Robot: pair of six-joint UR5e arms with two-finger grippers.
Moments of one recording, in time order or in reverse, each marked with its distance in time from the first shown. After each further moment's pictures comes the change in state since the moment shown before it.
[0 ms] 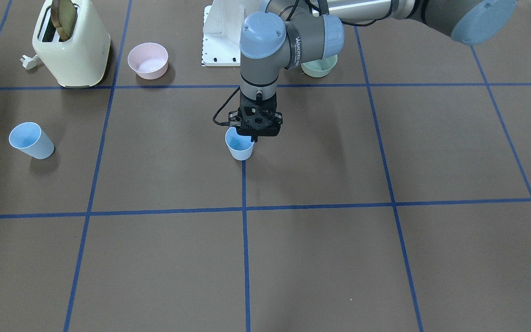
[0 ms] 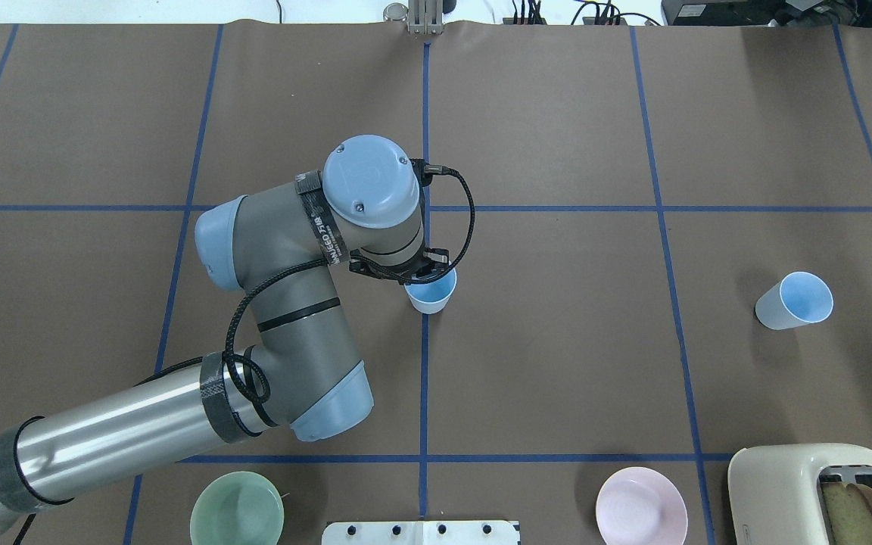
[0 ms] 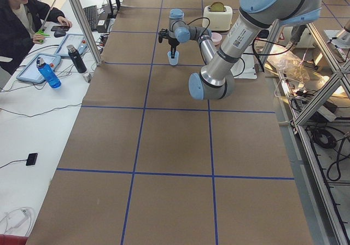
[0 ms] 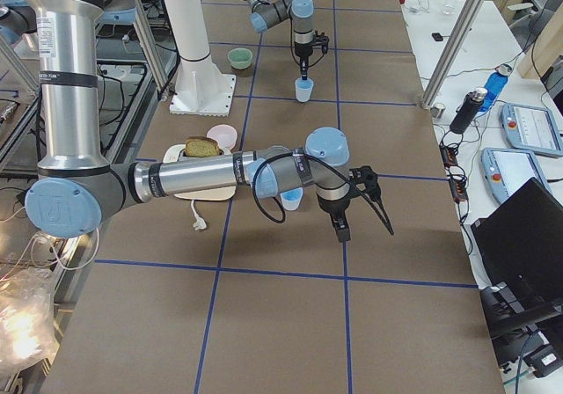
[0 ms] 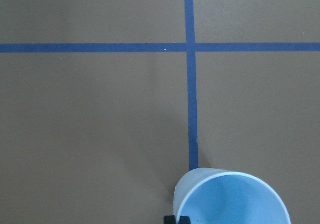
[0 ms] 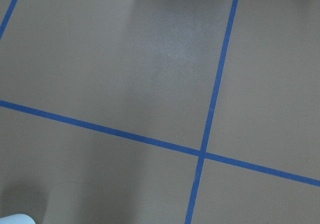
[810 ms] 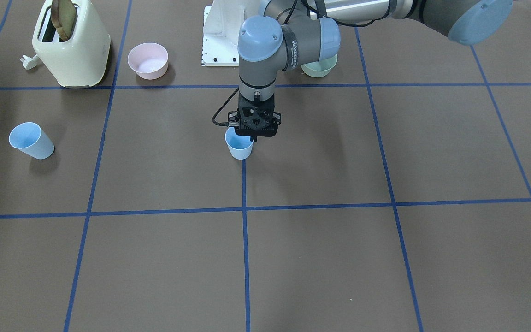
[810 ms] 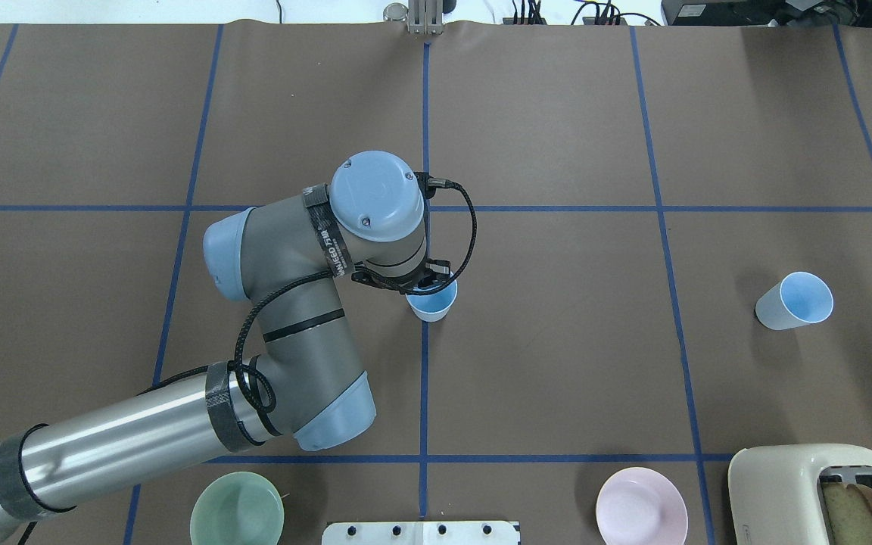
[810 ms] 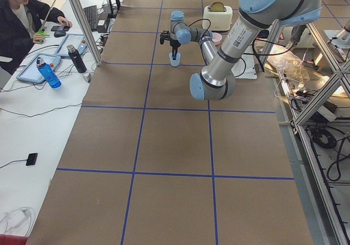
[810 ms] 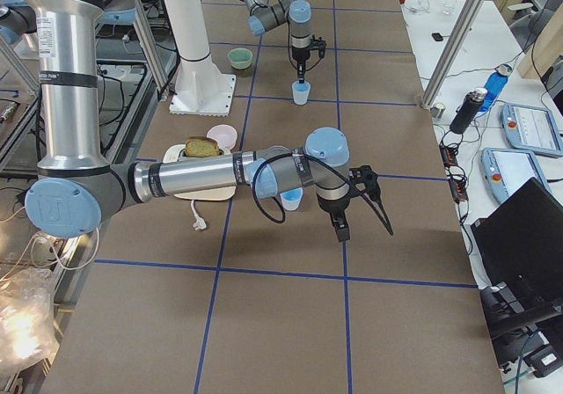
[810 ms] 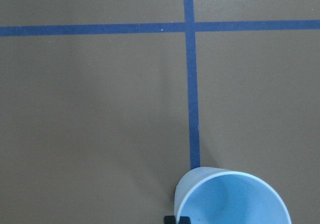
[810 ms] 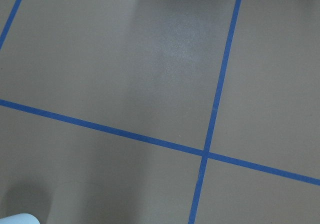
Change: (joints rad) left arm 0.015 0.004 0.009 -0.006 0.003 0.007; right arm 0.000 0.000 0.000 0.000 0.008 0.000
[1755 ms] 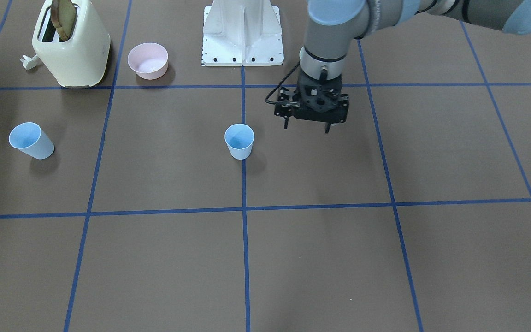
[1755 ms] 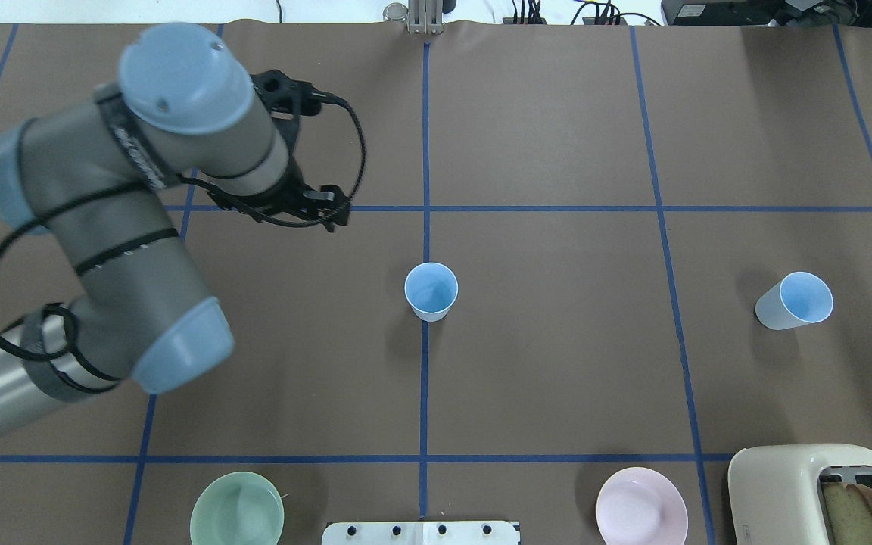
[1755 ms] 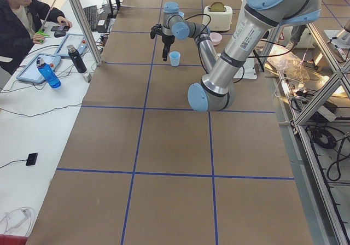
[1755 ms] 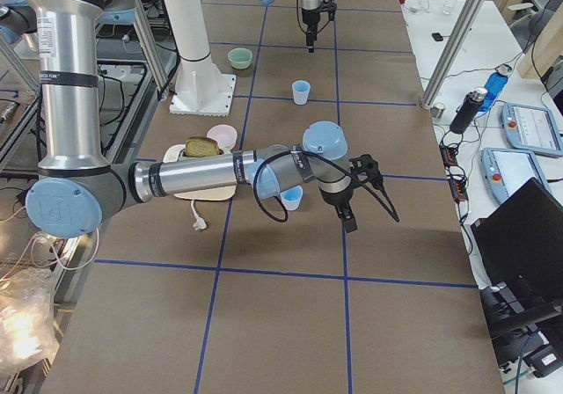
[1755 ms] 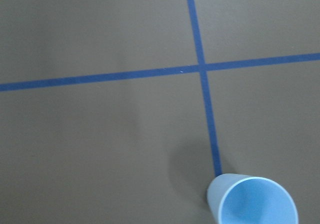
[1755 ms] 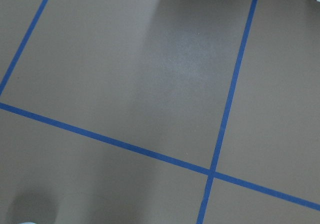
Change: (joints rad) left arm -0.250 0.210 -0.337 0.191 -0.120 0.329; right arm -0.005 0.003 0.006 0.121 0.028 0.002
